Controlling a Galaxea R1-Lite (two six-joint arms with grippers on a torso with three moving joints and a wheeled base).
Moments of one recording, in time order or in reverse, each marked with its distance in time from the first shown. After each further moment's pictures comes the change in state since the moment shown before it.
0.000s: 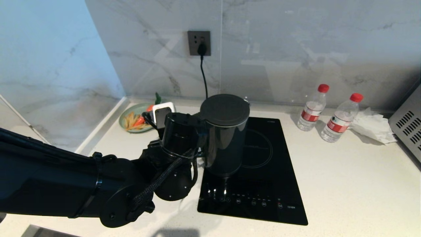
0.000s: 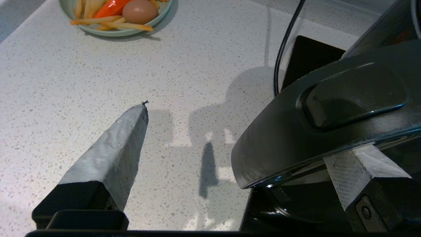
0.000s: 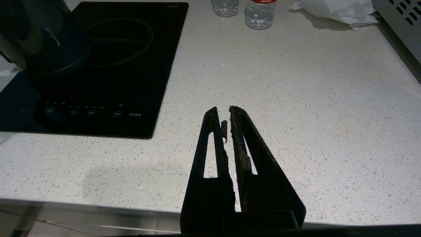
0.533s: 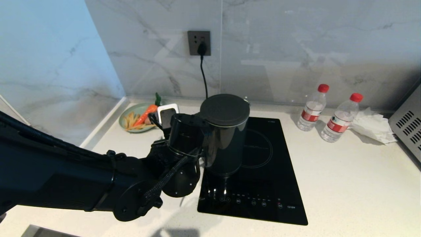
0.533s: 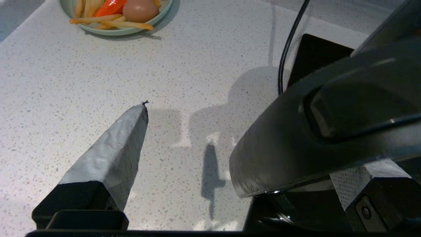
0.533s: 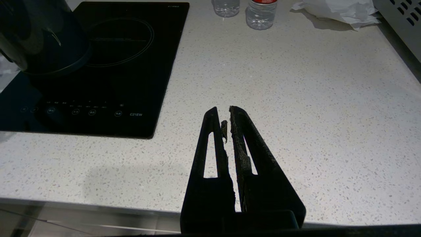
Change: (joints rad) left arm 0.010 0.044 -0.034 -0.003 0.011 0.006; right arm 0.000 0.000 0.000 0.000 0.000 0.000
